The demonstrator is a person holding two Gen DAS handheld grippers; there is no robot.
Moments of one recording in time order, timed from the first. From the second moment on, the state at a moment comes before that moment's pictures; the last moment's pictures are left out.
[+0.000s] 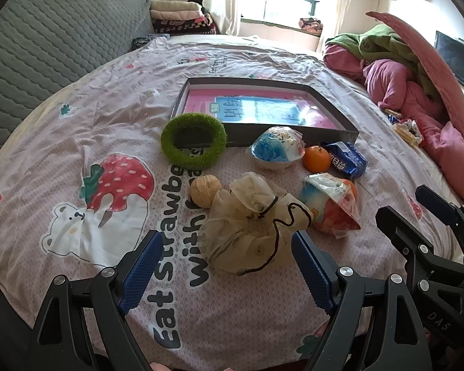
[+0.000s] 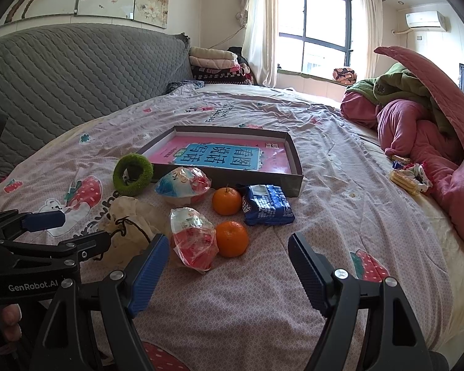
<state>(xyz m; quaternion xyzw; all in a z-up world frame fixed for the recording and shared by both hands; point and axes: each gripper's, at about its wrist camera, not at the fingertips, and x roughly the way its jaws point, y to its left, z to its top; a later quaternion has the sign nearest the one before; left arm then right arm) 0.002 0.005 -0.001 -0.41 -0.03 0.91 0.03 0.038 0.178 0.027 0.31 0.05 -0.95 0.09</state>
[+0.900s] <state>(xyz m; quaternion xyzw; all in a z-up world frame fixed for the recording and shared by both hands) 0.007 -0.011 -0.014 -0.43 -0.04 0.90 0.05 0.042 0.173 0.022 0.32 0.05 -0.94 0.10</state>
